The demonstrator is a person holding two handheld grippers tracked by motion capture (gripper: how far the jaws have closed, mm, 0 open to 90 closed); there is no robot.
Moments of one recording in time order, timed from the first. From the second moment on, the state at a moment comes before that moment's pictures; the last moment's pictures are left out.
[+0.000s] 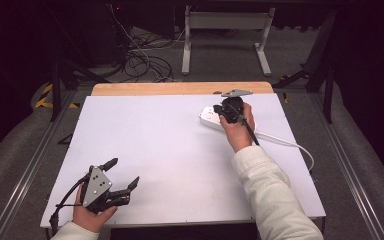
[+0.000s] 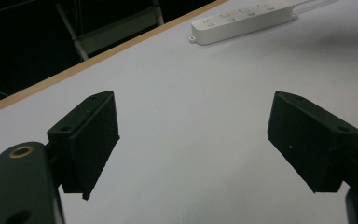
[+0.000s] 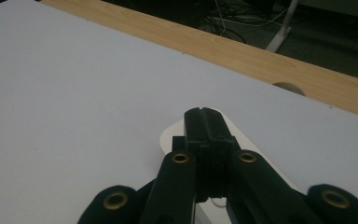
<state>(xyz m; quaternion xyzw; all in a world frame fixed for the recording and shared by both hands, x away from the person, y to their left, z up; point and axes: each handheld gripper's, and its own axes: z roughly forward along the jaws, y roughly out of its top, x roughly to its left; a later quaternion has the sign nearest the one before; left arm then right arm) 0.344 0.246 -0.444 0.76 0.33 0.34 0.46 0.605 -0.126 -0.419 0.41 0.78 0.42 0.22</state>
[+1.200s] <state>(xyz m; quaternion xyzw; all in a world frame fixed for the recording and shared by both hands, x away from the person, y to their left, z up) 0.344 0.246 -0.445 0.76 0.33 0.33 0.46 0.630 -0.103 -0.462 0.41 0.80 0.39 0.20</state>
